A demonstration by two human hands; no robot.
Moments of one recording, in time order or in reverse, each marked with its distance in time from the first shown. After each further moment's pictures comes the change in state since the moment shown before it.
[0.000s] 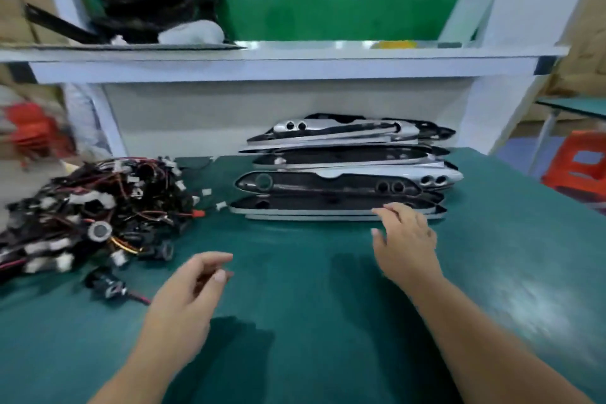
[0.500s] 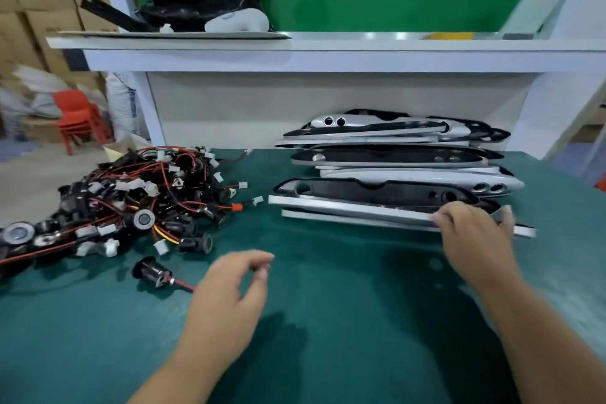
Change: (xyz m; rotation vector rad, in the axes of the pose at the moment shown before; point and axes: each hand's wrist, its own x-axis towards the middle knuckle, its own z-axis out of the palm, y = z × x) left_hand 0.009 -0.004 -0.007 0.154 0.069 0.115; right_hand 0.032 0.009 -0.002 -0.035 0.135 -0.061
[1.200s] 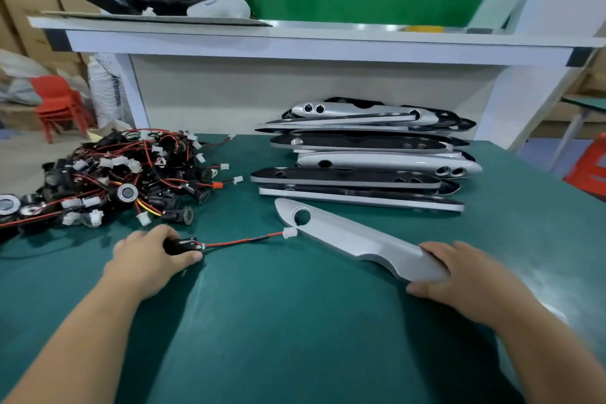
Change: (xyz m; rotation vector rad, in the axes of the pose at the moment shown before) left_hand 0.027 -0.054 -0.044 0.520 -0.240 -0.498; right_hand -0.080 0.024 -0.075 -0.102 -0.660 0.051
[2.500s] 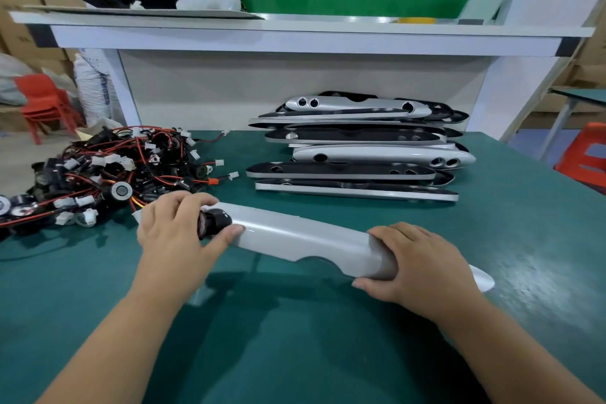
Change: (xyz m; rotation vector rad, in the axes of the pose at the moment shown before) left_hand -0.039 0.042 0.016 -0.275 0.496 0.449; right_hand -0.013 -0.056 0.016 -0.084 0.334 -0.307
